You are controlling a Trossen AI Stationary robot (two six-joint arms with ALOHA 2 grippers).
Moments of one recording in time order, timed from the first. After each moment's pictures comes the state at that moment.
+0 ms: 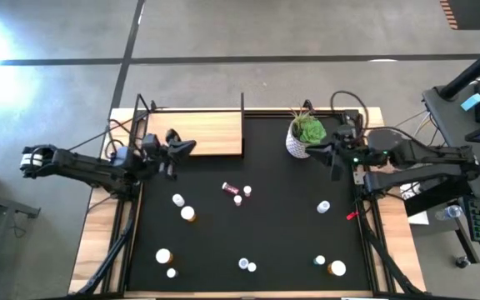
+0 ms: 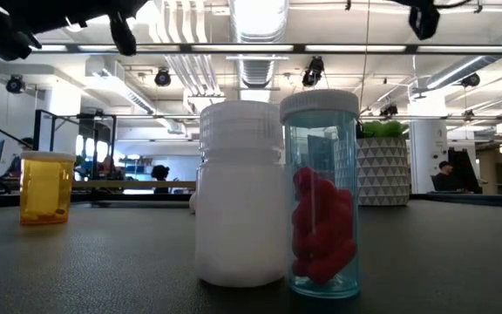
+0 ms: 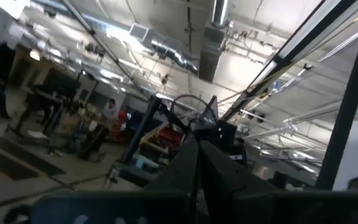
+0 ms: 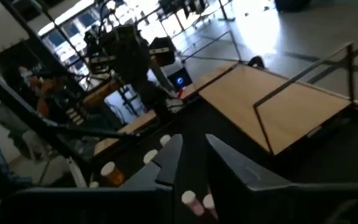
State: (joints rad) left arm 0.00 0.88 0.32 1.10 -0.27 -0.34; right arm 0.00 0.79 0.81 -0.28 0.16 0.52
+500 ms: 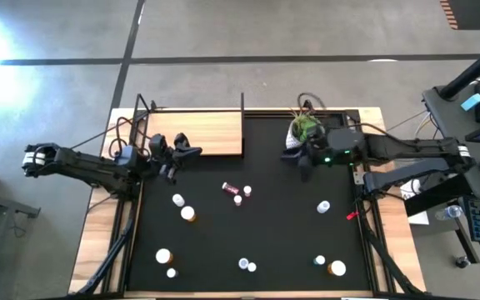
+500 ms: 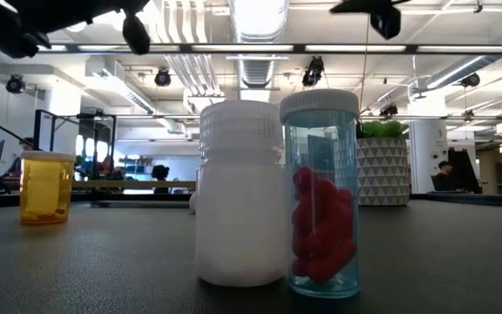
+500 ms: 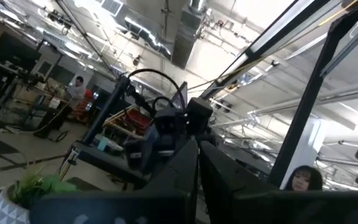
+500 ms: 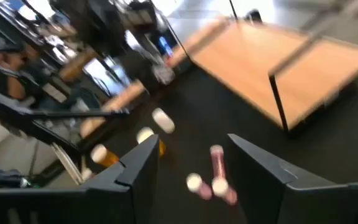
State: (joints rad) left arm 0.00 0.93 0.38 1.07 -0.13 -0.47; right arm 0.00 1.04 1.02 -0.36 0.13 0.65
